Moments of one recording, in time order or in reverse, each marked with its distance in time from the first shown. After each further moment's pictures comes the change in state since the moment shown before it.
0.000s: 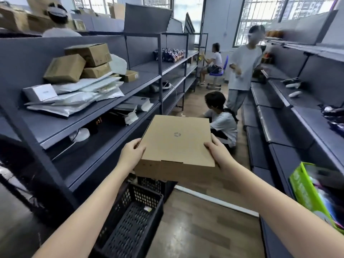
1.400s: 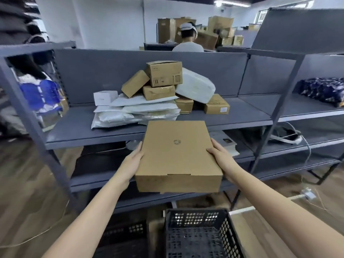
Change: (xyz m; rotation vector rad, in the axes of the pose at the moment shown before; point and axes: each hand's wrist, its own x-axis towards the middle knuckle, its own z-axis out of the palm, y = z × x) left_hand 0.358 0.055 0.109 -0.345 0.769 -0.421; right_hand 0.573 -0.097 0.104 -0.101 -1.037 -0.215
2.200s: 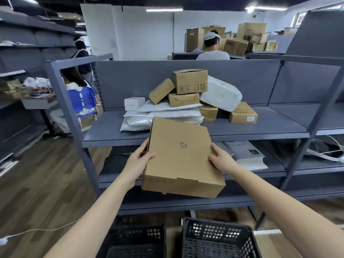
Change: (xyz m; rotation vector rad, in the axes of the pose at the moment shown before) left_hand -0.024 0.012 -0.034 -0.011 0.161 0.089; right_hand 0.028 -0.020 0.040 -0.498 -0.145 -0.059
